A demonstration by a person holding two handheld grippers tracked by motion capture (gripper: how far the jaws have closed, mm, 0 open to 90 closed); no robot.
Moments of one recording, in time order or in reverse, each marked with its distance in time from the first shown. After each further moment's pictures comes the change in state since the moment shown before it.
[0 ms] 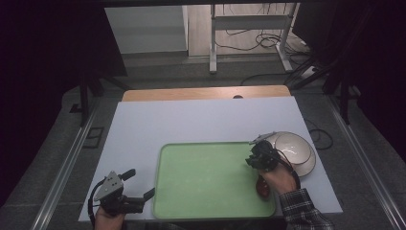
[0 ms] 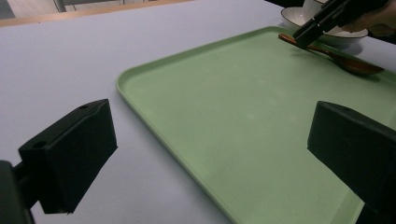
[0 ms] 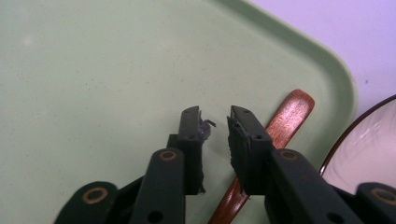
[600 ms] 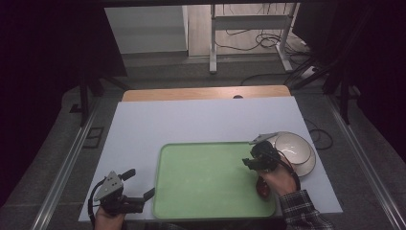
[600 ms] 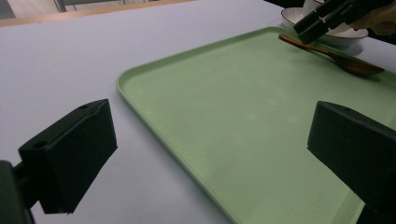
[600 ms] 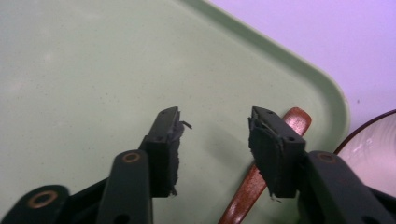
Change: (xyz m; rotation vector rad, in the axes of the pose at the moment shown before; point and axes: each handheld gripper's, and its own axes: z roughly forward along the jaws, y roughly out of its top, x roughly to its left) left arm 0.000 0.000 0.000 -0.002 0.001 -0.001; right arm 0.005 0.001 -0.006 -0.072 0.003 -0.024
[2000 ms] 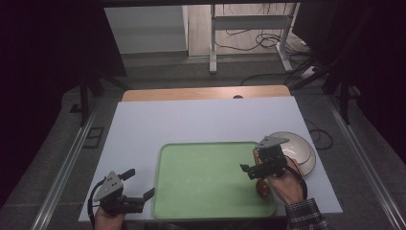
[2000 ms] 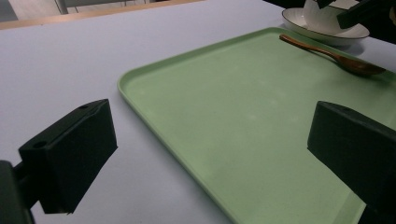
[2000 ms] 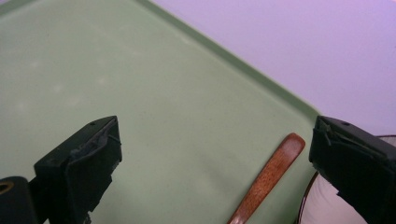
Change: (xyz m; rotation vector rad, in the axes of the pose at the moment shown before) left arm 0.000 0.000 -0.001 -0.002 0.005 0.005; right arm 0.010 -0.008 -0.034 -0.170 0.034 -0.070
